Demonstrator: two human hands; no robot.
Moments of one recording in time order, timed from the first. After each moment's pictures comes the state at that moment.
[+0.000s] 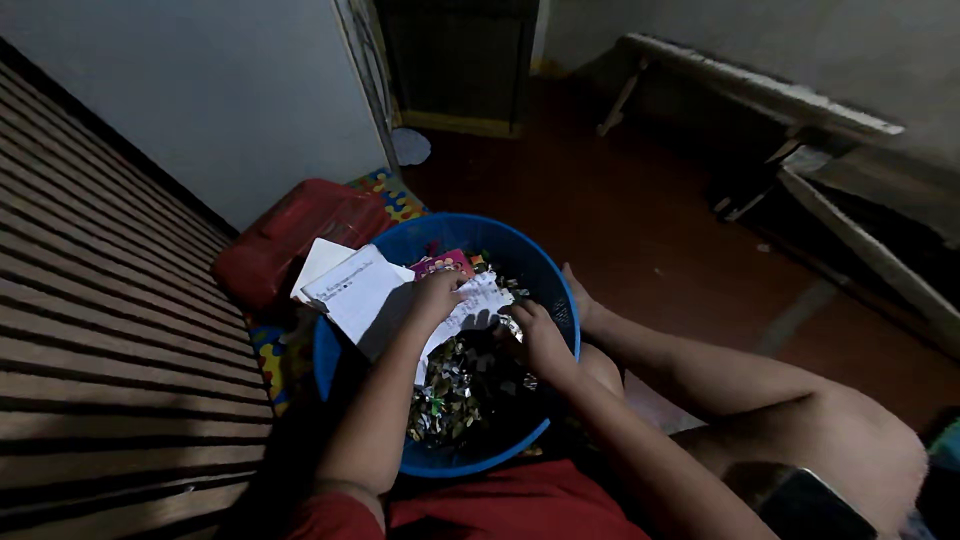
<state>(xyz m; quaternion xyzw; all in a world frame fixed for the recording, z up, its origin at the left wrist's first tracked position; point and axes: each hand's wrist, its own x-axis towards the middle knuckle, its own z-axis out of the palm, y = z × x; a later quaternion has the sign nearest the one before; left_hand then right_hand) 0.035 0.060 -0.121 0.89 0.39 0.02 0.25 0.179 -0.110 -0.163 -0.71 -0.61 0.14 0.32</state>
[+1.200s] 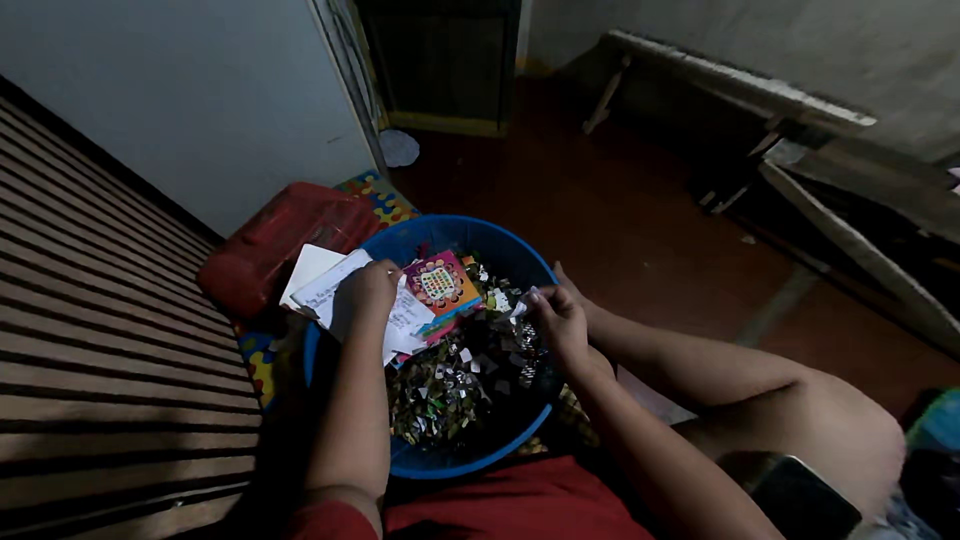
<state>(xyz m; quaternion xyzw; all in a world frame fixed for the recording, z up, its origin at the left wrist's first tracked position) -0.022 0.106 -0.126 0.85 0.51 0.13 0.09 0.200 -0.113 -0.168 -0.62 -0.36 0.21 0.67</state>
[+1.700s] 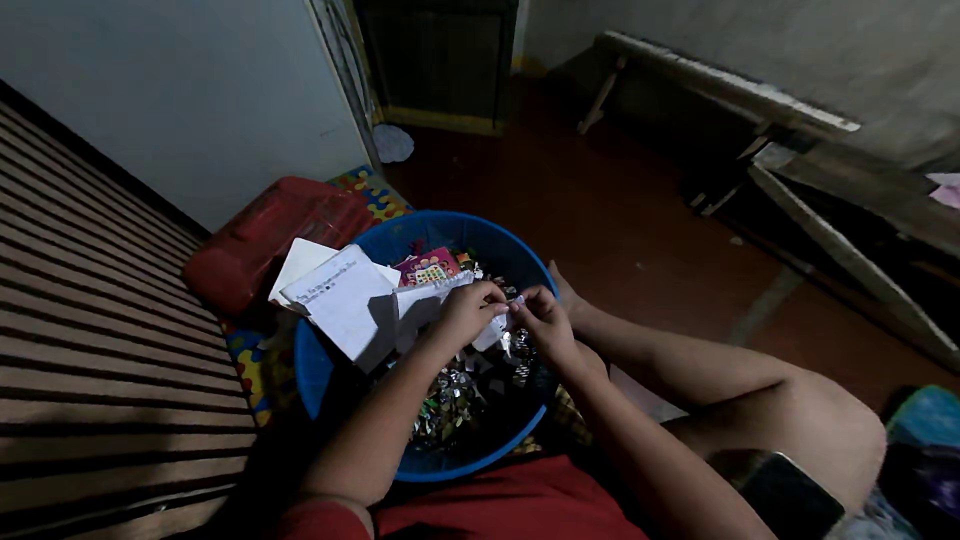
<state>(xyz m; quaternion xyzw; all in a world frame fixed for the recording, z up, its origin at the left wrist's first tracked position) 0.061 -0.001 -0.106 0.86 0.28 0.10 0.42 0.194 -0.115 -0.168 -0.54 -0.41 0.32 0.66</state>
